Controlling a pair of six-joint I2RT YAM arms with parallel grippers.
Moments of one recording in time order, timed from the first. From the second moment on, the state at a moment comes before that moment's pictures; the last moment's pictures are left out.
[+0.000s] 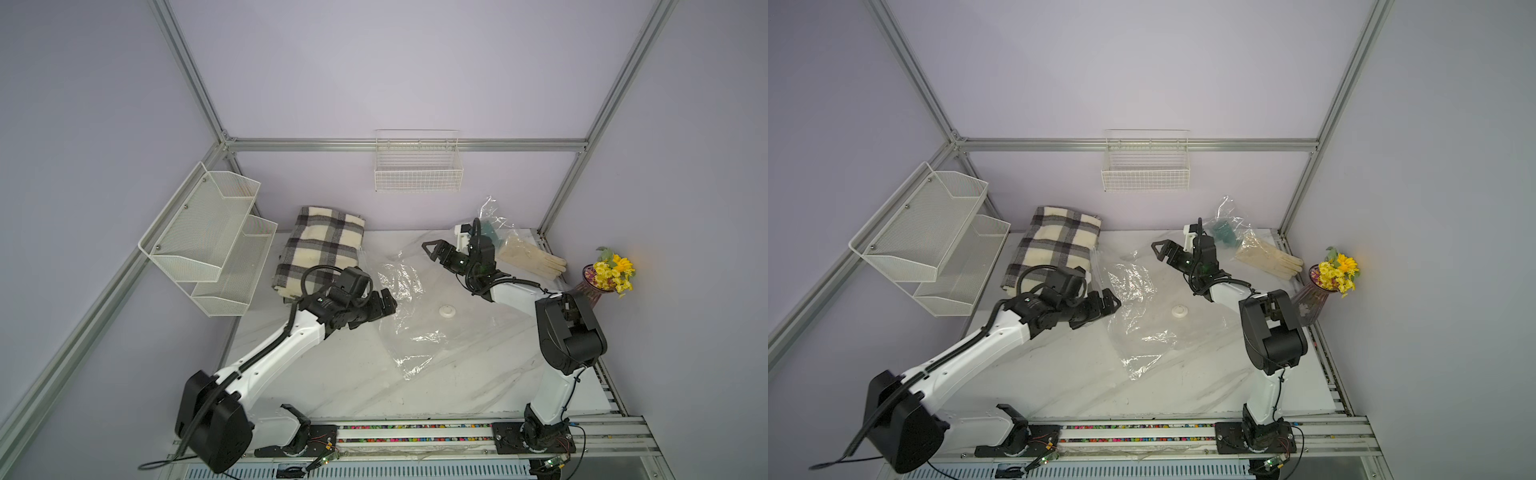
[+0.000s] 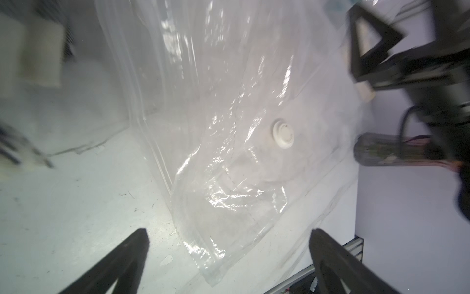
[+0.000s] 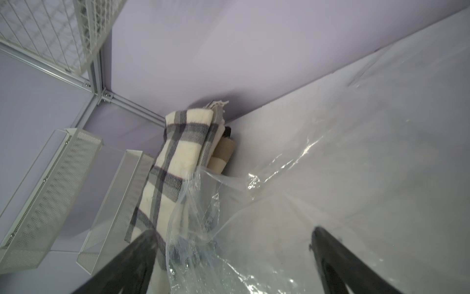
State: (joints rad) left arm -0.53 1.20 1.09 -0.66 0.07 -0.81; right arm 0.30 1.88 1.16 0.43 -0.44 0.81
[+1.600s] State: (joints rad) left arm 0.07 1.33 0.29 0.76 -0.21 -0.07; right arm 0.08 1.34 0.80 0.15 0.28 0.30
